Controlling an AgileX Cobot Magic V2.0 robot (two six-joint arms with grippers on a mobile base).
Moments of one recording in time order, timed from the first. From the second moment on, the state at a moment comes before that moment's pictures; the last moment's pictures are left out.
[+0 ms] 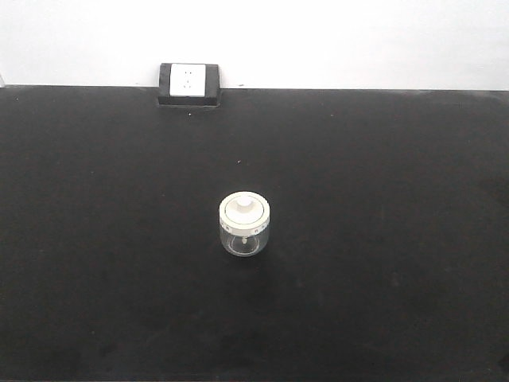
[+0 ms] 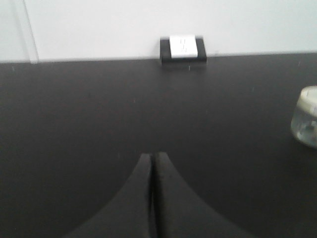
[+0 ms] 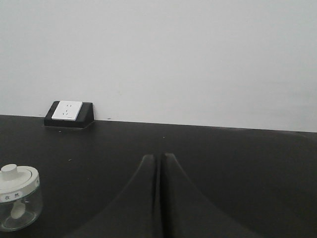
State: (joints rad) left arm -0.03 0.00 -0.05 -0.02 0.31 0.04; right arm 0.01 0.22 -0.09 -0.82 -0.14 0.78
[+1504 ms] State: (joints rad) left arm -0.03 -0.01 0.03 -0.02 0.26 0.04; right arm 0.01 0.22 -0.09 -0.82 -0.14 0.78
